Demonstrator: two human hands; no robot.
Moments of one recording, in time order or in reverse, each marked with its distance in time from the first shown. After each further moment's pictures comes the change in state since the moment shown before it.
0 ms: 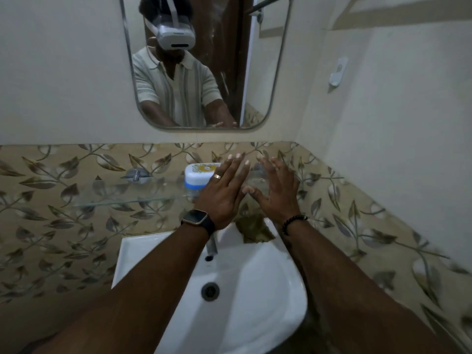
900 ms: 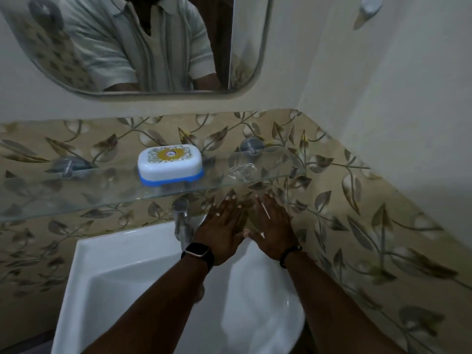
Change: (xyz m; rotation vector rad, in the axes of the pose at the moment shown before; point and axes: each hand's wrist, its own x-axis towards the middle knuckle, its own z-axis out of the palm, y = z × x) left_hand -0.044 -0.026 0.183 0.003 -0.430 -0.093; right_hand -0.089 0.124 0.130 -0.027 -0.476 0.052
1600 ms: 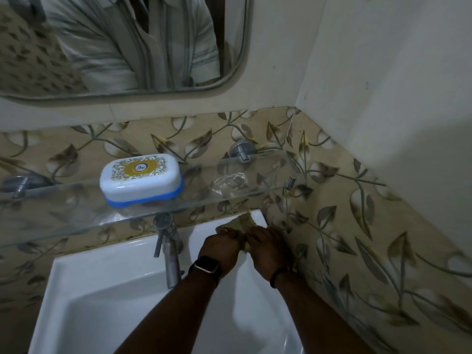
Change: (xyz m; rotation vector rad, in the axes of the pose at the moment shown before) left_hand 0.035 0.017 0.037 0.104 -0.324 -0.095; right_hand 0.002 0.020 0.045 -0.085 -0.060 -0.058
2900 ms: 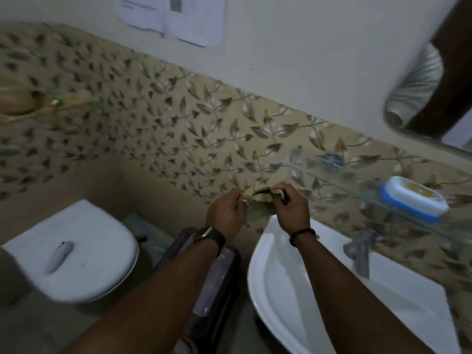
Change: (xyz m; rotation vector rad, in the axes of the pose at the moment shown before) left_hand -0.445 -0.193 -0.081 -0.577 0.981 -0.880; right_hand 0.025 -0.467 -0.068 0.843 0.002 -0.386
